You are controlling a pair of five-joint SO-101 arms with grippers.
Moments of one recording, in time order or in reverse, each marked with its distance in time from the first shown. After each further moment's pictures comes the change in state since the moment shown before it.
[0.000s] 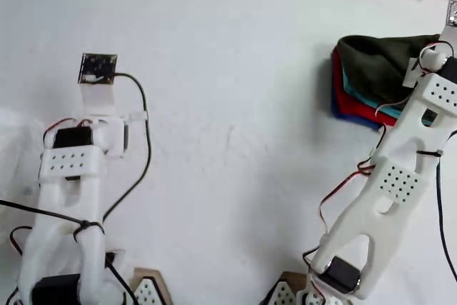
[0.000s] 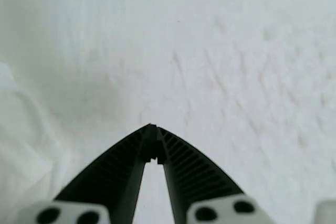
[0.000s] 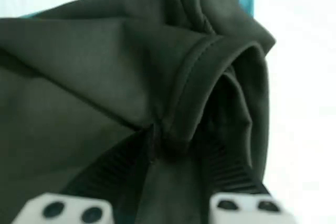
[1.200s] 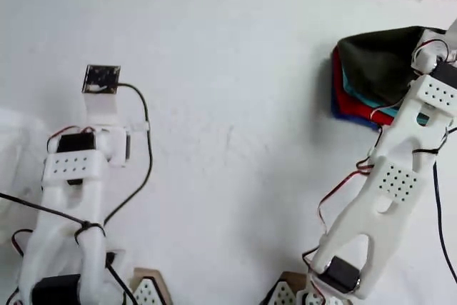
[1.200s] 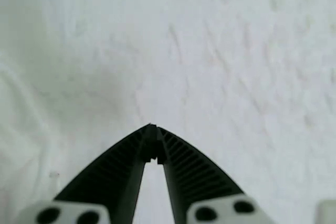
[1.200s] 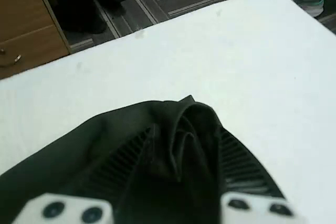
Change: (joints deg) left arm 0.0 -0.2 4.2 -0.1 0.0; right arm -0.2 0.0 10.5 -34.1 -14.7
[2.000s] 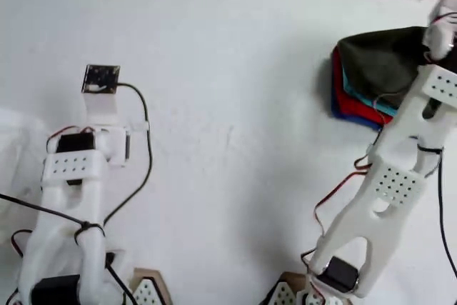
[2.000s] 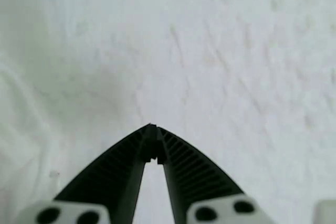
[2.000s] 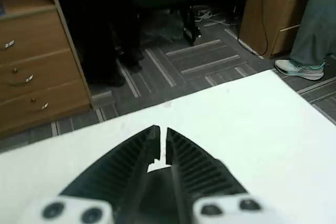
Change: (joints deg) left arm -0.1 0.0 0.0 0.0 0.0; right arm -4.1 -7.0 -13.8 11.4 1.8
